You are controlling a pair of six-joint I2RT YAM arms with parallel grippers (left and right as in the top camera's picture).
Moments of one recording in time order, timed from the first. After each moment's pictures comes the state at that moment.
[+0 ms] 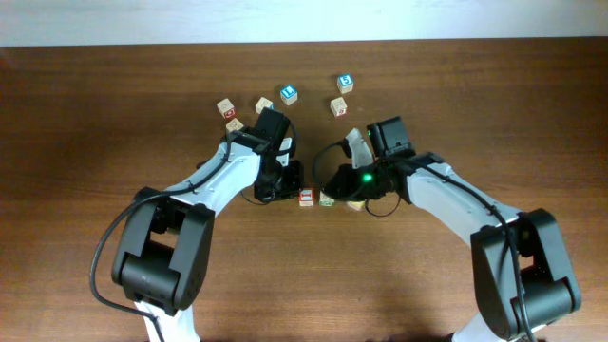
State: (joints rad) left arm -0.40 1.98 1.31 -0.71 0.36 -0.45; right arm 0.33 1.79 1.06 -0.39 -0.65 0.34
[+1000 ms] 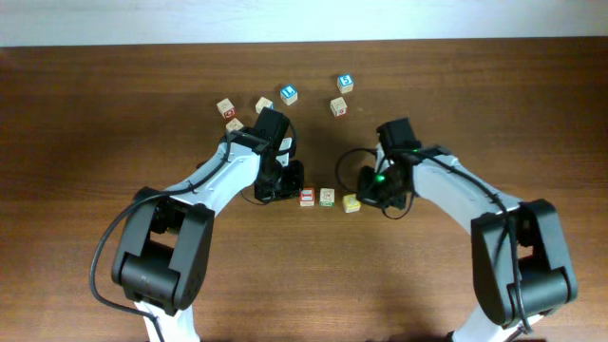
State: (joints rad) left arm -0.40 1.98 1.31 -0.71 0.37 -0.45; right arm 0.27 1.84 1.10 -0.62 -0.32 0.50
